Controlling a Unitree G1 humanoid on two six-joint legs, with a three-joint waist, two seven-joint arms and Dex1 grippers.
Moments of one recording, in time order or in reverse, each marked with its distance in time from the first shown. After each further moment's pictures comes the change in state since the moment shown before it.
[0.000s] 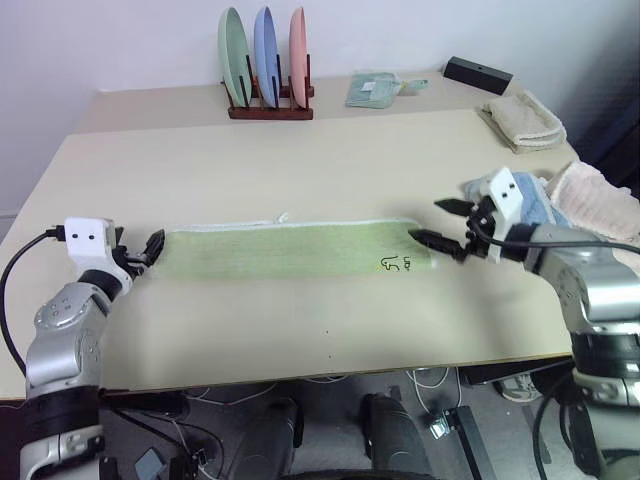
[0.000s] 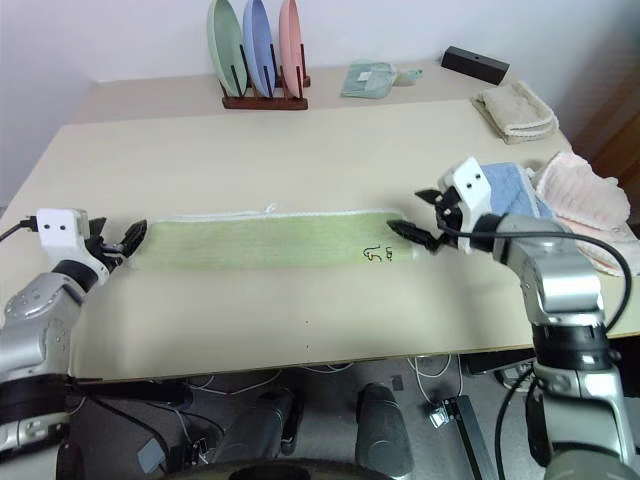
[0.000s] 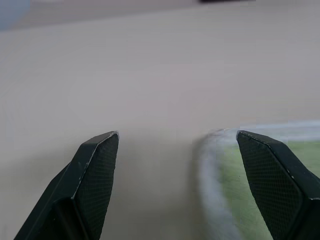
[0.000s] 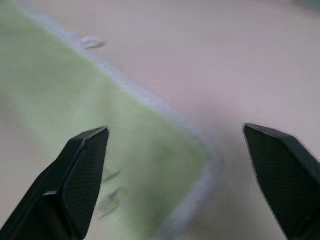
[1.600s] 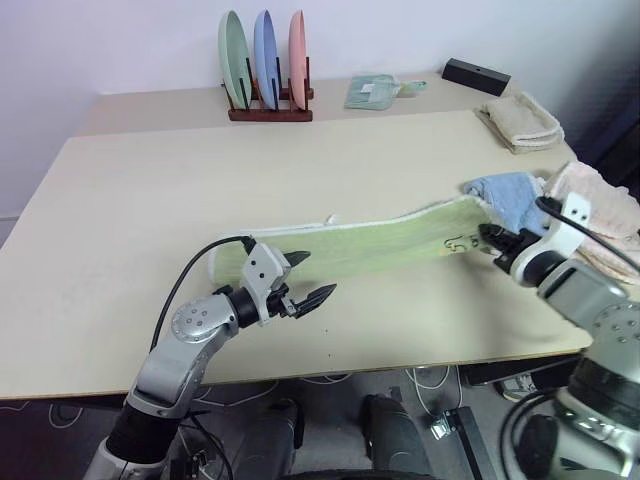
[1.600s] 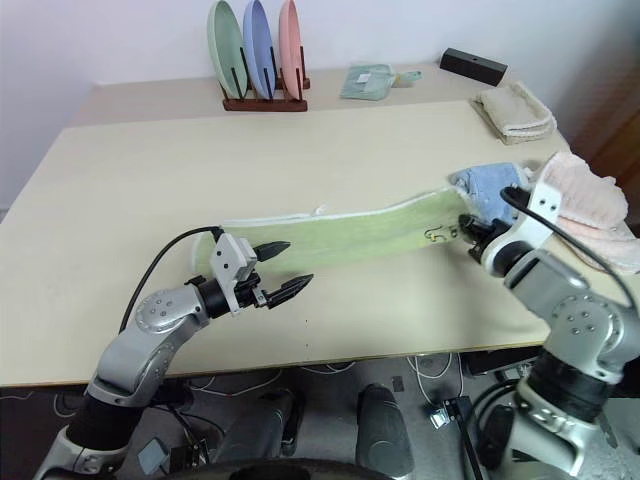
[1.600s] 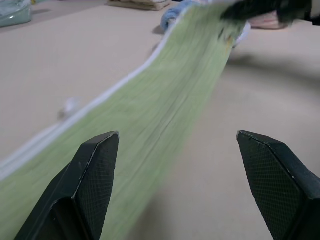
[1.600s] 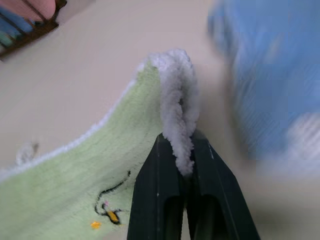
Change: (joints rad) left arm -0.030 -0.135 -0.584 -0.313 0.033 0.003 -0.255; right arm -0.032 0.131 -0.292 -0.162 0.367 0.415 -0.784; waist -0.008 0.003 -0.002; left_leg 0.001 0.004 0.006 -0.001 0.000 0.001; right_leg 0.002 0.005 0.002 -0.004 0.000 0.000
